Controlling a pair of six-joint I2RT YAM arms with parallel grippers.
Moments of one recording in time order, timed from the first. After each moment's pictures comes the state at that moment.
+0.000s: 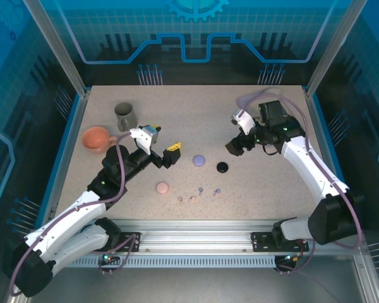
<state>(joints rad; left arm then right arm) -0.54 0.86 0.59 0.25 0.13 -0.12 0.24 1.35 1.17 -0.70 -0.43 -0.47</state>
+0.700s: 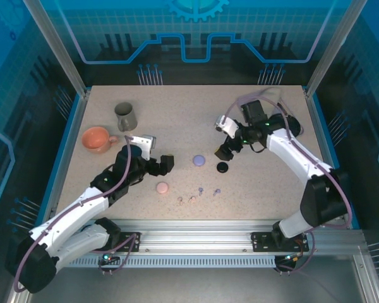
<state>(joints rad) -0.51 0.92 0.59 -0.20 -0.04 -0.35 0.35 1.55 1.25 -0.71 -0.45 -0.64</state>
